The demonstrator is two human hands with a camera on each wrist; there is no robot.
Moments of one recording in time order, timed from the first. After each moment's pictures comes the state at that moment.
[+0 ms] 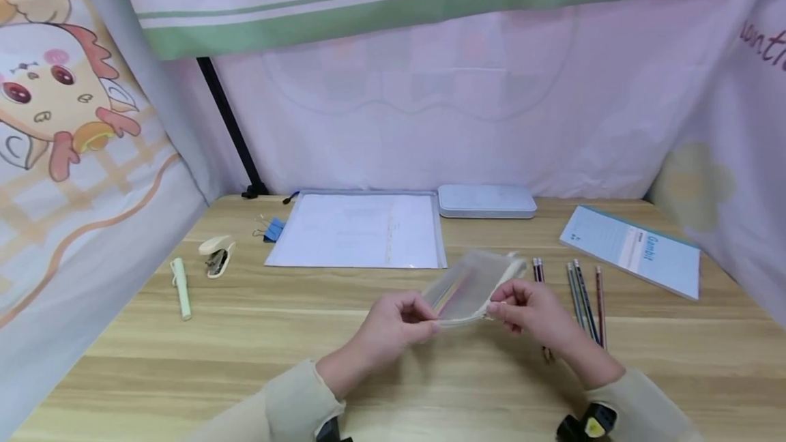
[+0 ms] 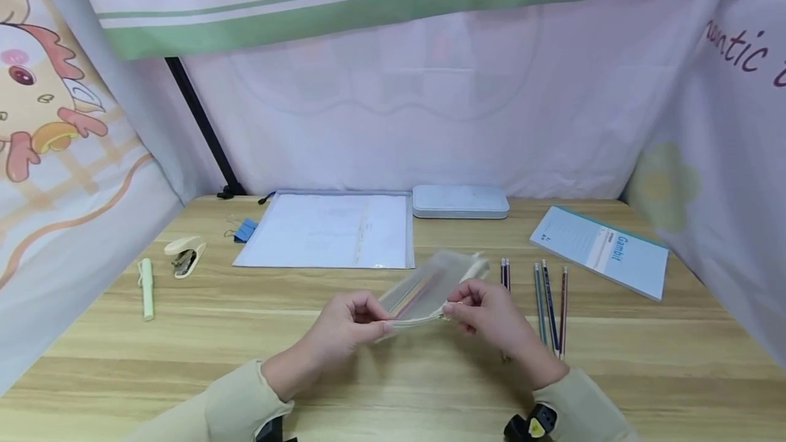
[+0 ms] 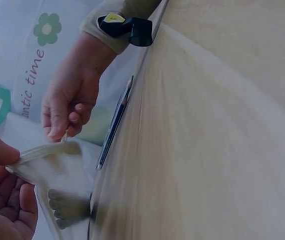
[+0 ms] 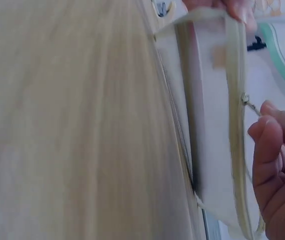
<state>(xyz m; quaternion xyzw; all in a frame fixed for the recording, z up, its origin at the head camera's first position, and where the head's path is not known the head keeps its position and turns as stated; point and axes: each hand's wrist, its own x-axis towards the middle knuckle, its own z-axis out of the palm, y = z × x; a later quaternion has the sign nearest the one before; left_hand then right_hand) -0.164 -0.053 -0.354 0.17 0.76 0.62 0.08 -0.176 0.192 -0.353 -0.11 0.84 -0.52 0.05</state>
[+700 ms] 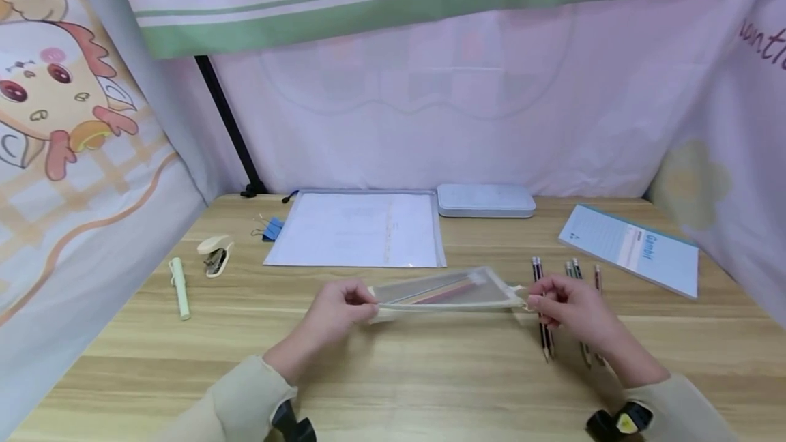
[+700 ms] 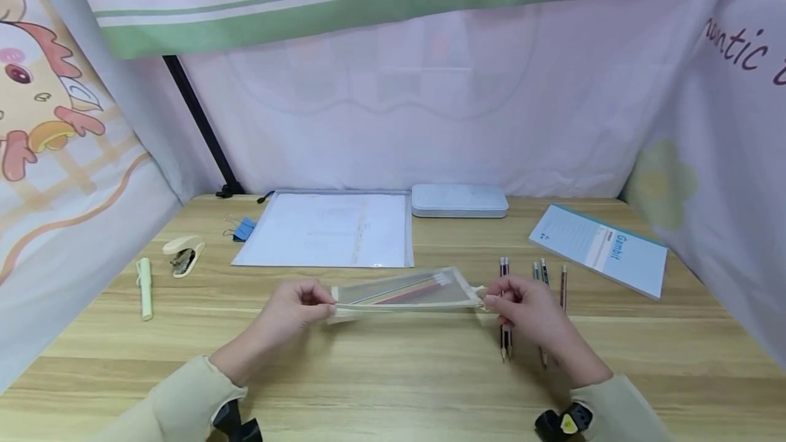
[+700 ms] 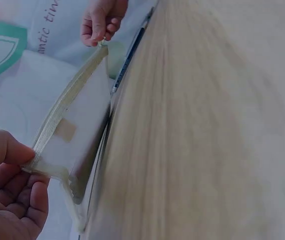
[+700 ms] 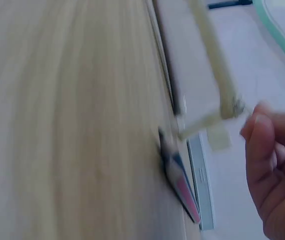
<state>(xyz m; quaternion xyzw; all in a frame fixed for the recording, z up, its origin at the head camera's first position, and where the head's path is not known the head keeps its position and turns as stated) -0.182 -0.113 -0.353 0.06 0.84 0.54 0.03 -0.177 0.238 -0.351 -0.07 0.88 -0.47 0.02</state>
